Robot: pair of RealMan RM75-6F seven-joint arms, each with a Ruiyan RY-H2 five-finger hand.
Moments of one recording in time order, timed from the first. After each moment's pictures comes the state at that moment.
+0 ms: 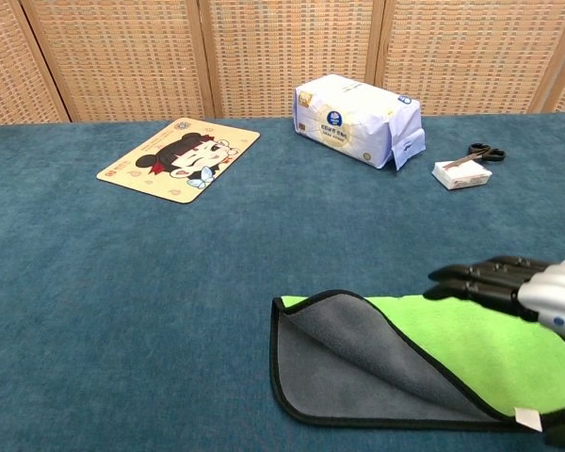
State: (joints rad) left arm -0.04 -1.03 -0.03 -1.73 1.53 1.55 0.08; right arm 0.45 -1.30 -0.17 -1.80 -1.57 1.12 -0.31
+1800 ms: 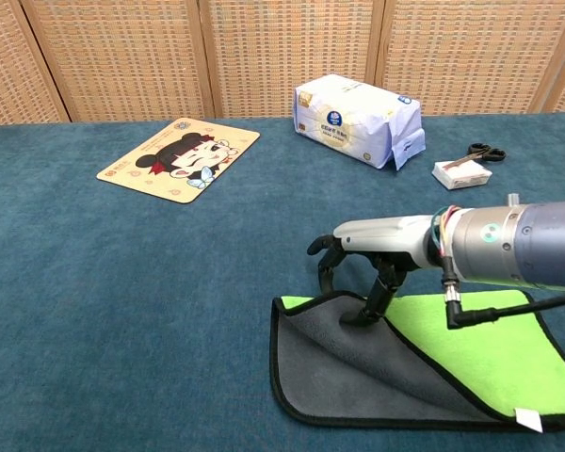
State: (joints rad) left arm -0.07 -1.04 -0.06 -1.72 1.41 1.47 0.09; right arm 0.98 -1.53 0.09 -1.65 -0.69 0.71 -0.36
